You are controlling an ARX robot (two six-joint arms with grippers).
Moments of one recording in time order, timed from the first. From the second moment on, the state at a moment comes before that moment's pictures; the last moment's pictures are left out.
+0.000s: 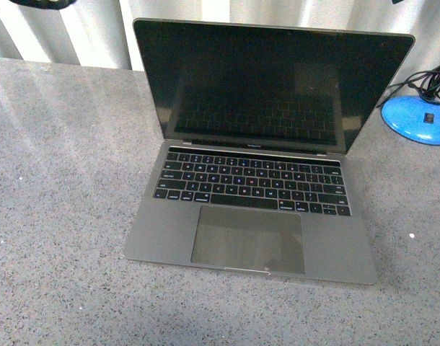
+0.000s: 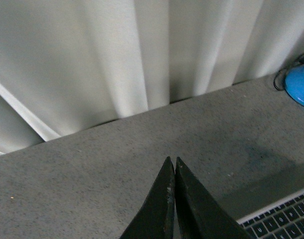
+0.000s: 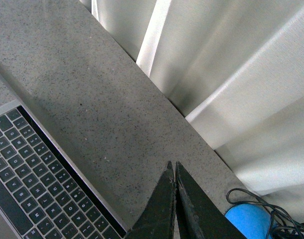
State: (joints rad) left arm -0.28 1.87 1.19 0.32 0.12 0.16; right arm 0.14 1.78 1.20 0.04 -0.33 -0.55
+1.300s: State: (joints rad) left arm -0.33 1.93 1.19 0.30 0.14 0.15; right arm 0.13 1.76 1.02 0.09 -0.38 -0.54
